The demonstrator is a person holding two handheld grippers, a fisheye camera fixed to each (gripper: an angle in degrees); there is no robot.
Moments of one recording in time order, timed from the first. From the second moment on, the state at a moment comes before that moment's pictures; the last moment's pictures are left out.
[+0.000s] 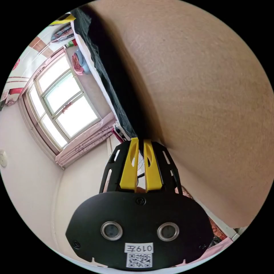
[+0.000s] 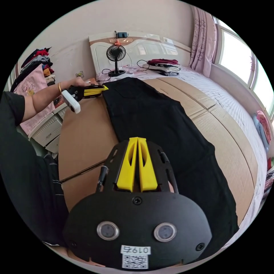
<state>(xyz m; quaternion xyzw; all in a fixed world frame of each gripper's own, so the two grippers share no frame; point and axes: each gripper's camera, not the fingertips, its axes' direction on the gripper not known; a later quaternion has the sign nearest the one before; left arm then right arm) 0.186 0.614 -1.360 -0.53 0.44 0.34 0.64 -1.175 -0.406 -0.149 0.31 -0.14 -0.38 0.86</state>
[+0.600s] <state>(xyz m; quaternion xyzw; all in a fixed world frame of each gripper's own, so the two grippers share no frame) 0.110 0.563 -1.378 -0.54 0.48 0.28 0.64 -1.205 -0.432 -0.165 0.16 -0.15 -0.46 0.86</state>
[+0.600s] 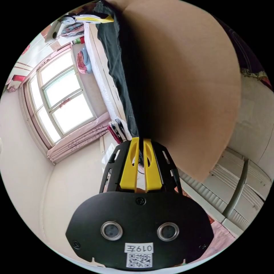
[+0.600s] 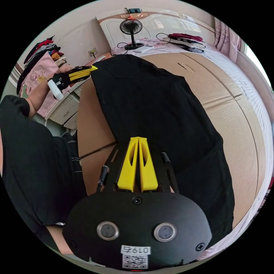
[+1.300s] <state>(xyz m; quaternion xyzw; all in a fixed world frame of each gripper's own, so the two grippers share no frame) 0.105 0.884 -1.195 -0.51 0.48 -0.39 0.59 -1.167 -0.620 -0.275 0.23 -0.14 -0.47 0.84</state>
